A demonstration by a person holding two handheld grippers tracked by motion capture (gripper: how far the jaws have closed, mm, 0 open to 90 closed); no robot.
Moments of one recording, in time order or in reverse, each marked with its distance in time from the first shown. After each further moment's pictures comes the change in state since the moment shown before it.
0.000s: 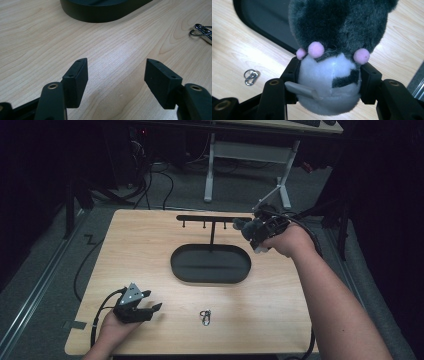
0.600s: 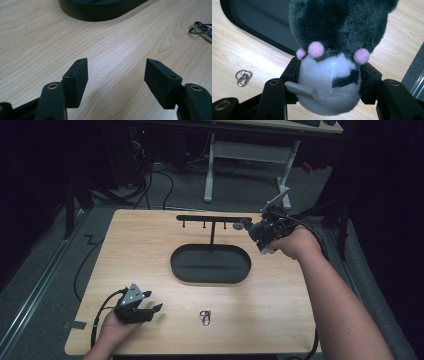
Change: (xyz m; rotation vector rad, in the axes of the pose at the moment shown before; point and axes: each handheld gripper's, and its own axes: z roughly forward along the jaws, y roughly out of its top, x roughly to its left) left arm -0.002 0.000 0.001 0.008 -0.001 0.007; right arm -0.015 -0.010 0.003 -0.010 -0.019 0.025
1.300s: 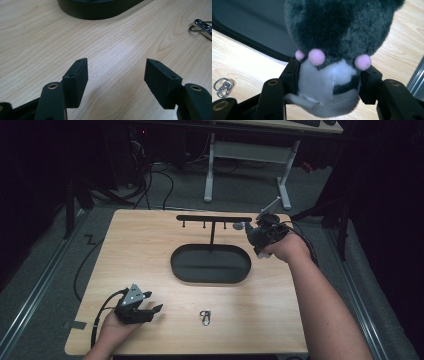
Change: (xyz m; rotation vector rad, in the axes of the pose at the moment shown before) left arm -0.001 0.000 0.001 0.012 -0.001 0.008; right arm -0.007 0.007 0.049 0.049 -0.019 0.029
